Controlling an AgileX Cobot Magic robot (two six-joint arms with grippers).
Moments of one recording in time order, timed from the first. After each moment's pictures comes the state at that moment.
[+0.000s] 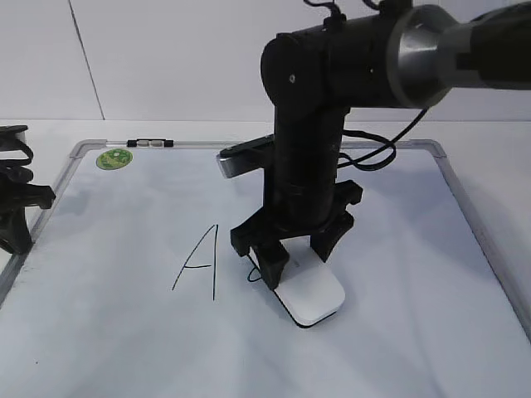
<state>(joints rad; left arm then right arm) -0.01 1.92 -1.19 -0.12 0.86 0.02 0.67 2.05 -1.61 0.06 1.22 0.07</state>
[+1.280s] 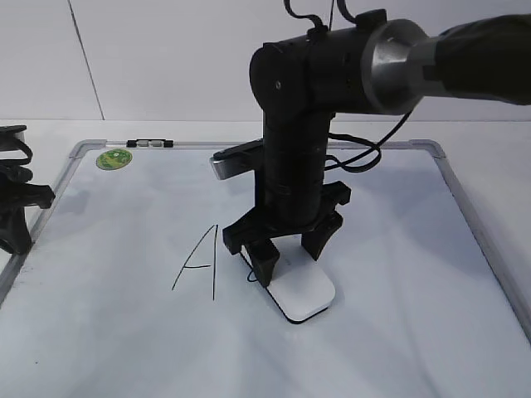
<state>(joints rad) -0.01 1.92 -1.19 -0.13 0.85 0.02 0.67 2.13 -1.68 0.07 1.23 0.07</state>
